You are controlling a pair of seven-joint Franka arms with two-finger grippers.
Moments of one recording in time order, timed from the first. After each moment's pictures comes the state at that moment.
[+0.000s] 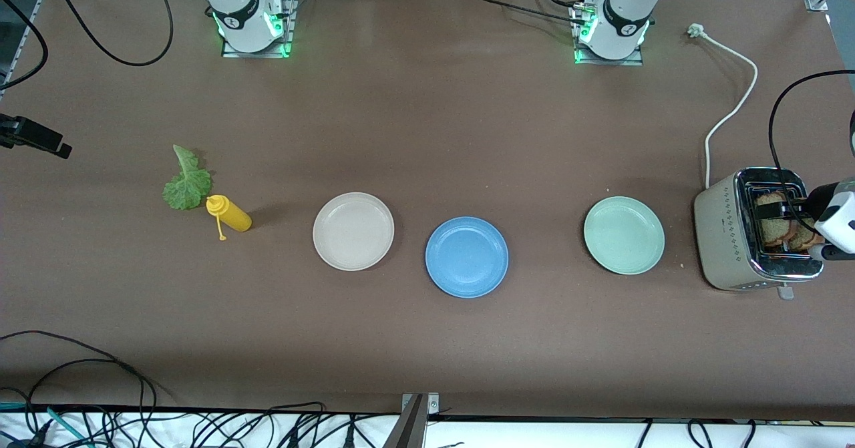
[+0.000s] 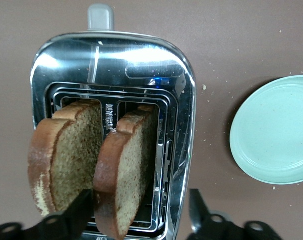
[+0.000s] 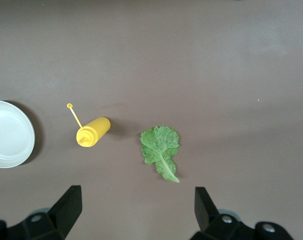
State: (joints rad) left arm 0.22 0.43 0.05 -1.55 0.09 1.80 0.19; right arm -0.03 0.11 -0.11 -1.52 0.01 1.60 0.03
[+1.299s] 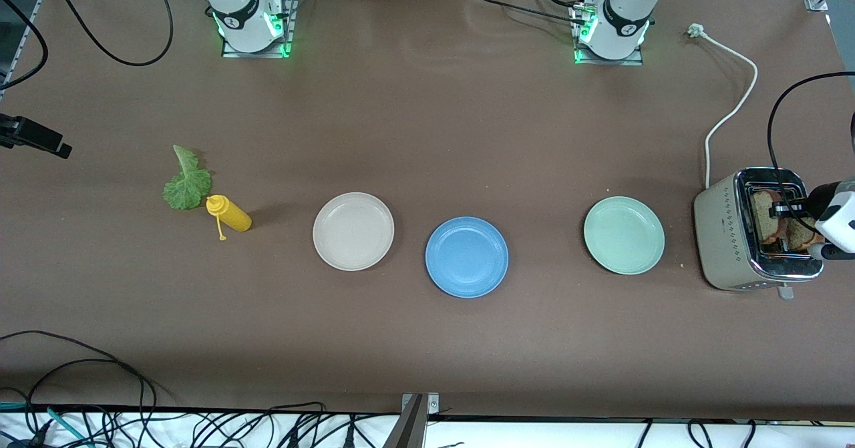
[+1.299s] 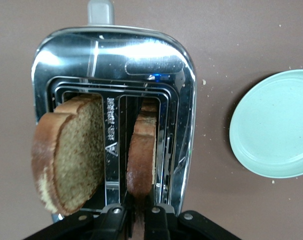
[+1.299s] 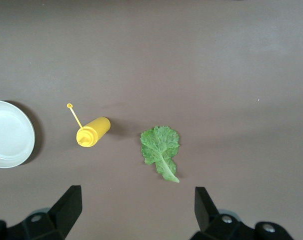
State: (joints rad) left arm 0.23 0.43 0.05 -1.53 0.09 1.77 0.20; right arm -0.03 0.11 -0.11 -1.52 0.01 1.60 0.03
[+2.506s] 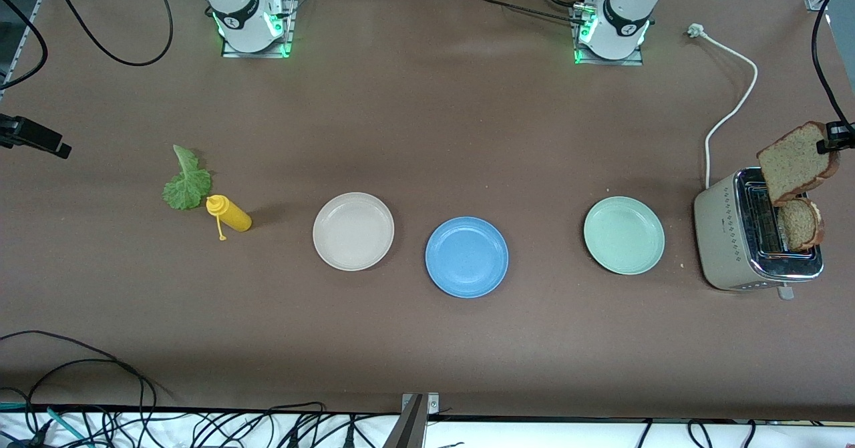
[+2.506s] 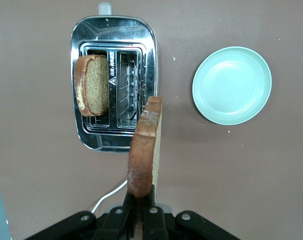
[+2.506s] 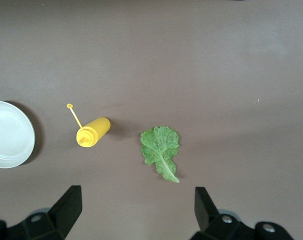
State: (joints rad) left arm 0.22 0.15 0.00 -1.50 0.08 1.49 0.20; right arm -0.03 0.11 -0.11 -1.52 0.01 1.60 0.03
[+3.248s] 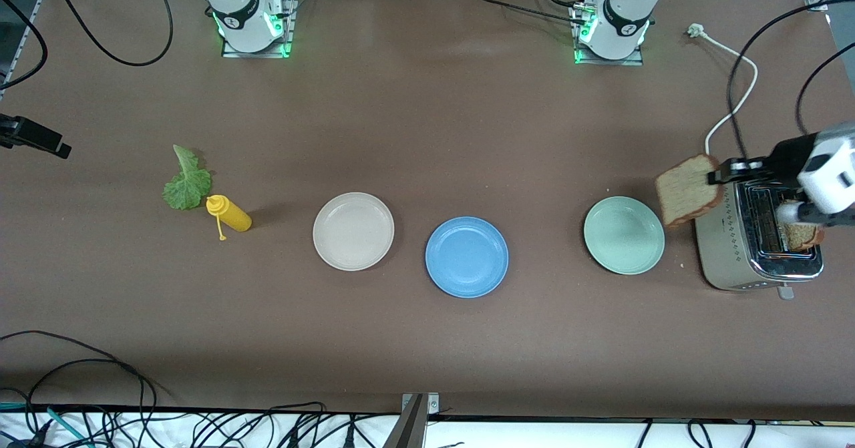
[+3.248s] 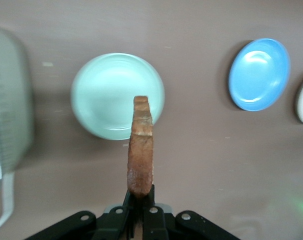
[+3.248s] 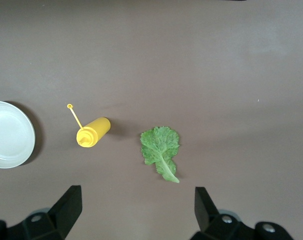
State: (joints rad) left arm 0.13 0.27 -0.02 -1.52 -0.29 1.54 0.11; right arm -0.03 0.11 -0.11 -1.52 0.01 1.60 0.03
